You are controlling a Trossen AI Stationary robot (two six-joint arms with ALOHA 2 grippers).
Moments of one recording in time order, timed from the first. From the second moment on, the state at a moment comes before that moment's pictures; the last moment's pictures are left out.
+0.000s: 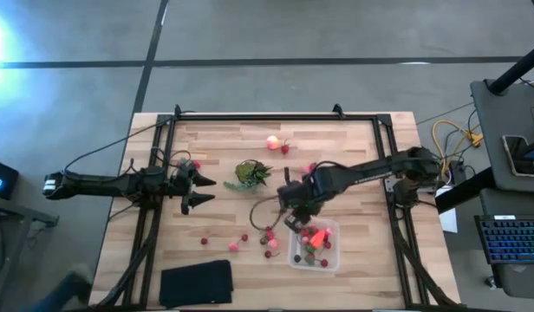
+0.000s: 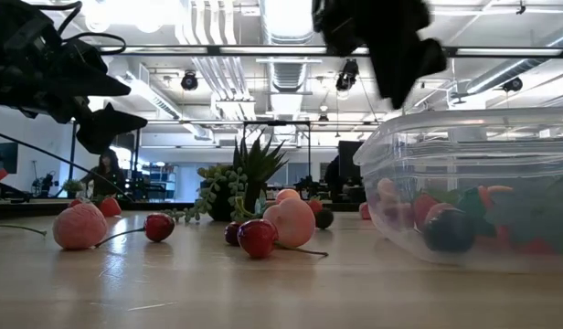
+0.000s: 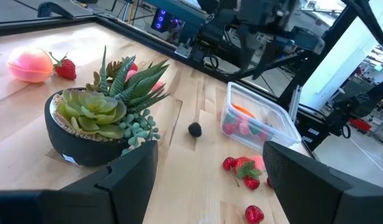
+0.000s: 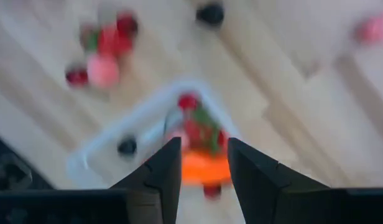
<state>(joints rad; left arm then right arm) 0.01 0.29 0.01 0.10 0.00 -0.43 0.17 1.82 1.58 -1.16 -0.09 0.91</state>
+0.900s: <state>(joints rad) 0.01 0.29 0.01 0.10 0.00 -0.43 0.01 2.37 1.96 -1.25 -0.08 0.54</state>
